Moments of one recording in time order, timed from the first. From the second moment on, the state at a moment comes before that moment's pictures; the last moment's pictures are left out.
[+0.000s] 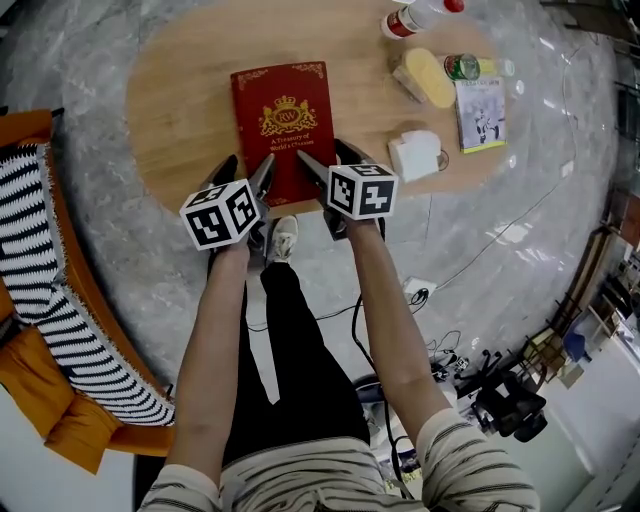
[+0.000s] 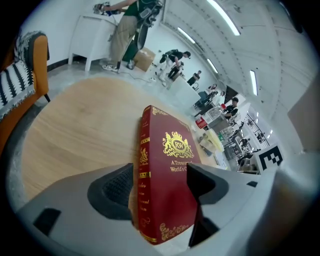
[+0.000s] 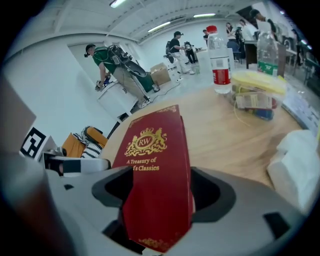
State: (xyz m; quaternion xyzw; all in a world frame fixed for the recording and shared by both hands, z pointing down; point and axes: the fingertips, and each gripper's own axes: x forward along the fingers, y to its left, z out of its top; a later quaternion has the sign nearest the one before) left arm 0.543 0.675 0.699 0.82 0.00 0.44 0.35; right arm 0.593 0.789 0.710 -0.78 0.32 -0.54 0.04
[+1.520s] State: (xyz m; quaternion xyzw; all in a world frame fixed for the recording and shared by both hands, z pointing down) left arm 0.539 0.687 0.700 0.81 0.04 0.48 0.34; right arm 0.590 0.775 0.694 -0.77 0.34 -0.54 0.06
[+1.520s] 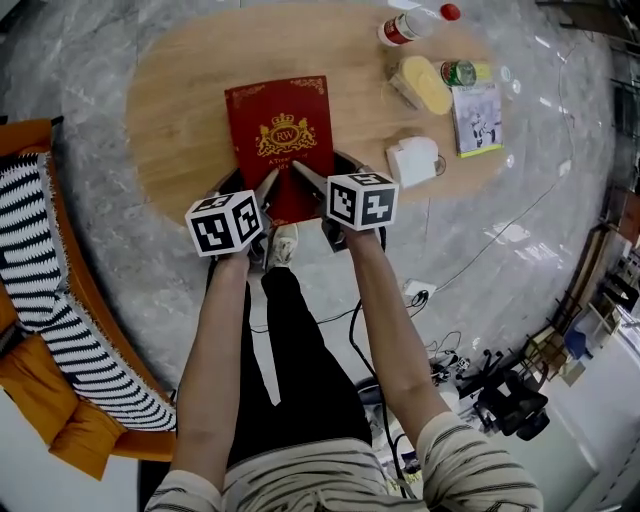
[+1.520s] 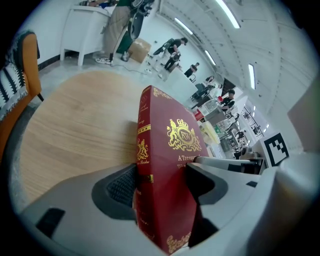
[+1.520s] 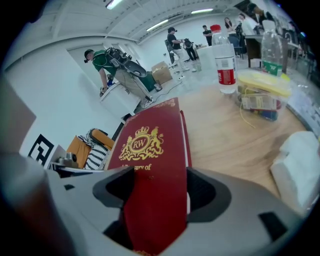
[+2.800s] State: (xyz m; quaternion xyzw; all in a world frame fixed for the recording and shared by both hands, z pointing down) left arm 0.442 0.669 0.402 0.85 0.08 0.42 0.31; right arm 0.484 0.762 0.392 -0.83 0.32 -0.45 0.08
